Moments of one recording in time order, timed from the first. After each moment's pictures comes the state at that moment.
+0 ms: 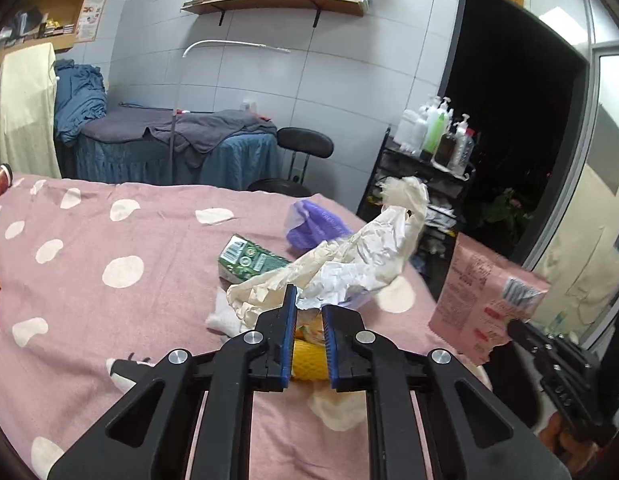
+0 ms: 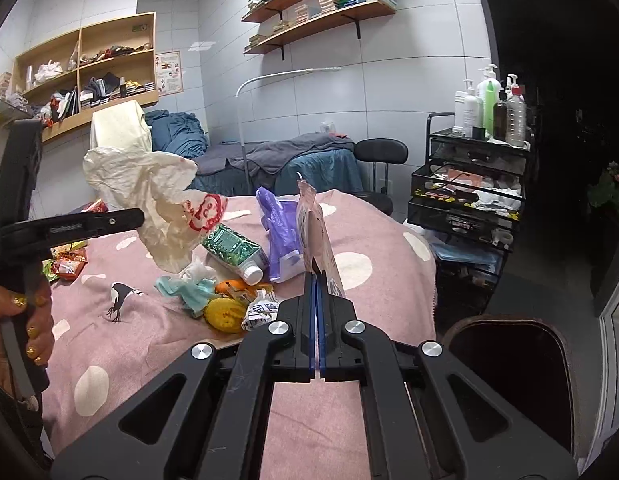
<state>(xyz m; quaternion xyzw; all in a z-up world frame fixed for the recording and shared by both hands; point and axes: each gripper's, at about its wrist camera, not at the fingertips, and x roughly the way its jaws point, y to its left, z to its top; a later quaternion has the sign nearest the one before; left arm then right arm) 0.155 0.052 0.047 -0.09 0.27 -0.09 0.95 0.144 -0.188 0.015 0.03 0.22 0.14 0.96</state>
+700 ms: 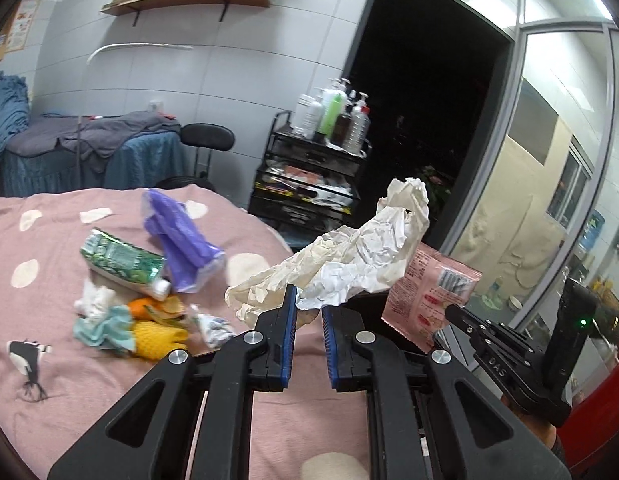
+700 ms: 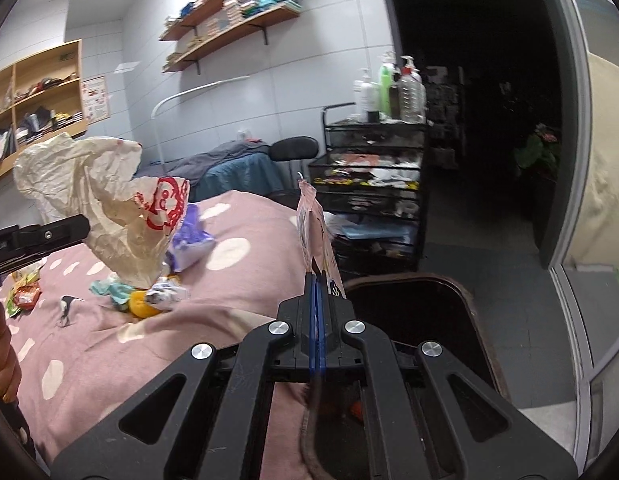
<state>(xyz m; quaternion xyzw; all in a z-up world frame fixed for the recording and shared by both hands) 0.122 -0.061 0.050 -0.07 0.27 -0.24 0.93 0.097 -0.298 -0.001 0.08 0.23 0.00 0.97</state>
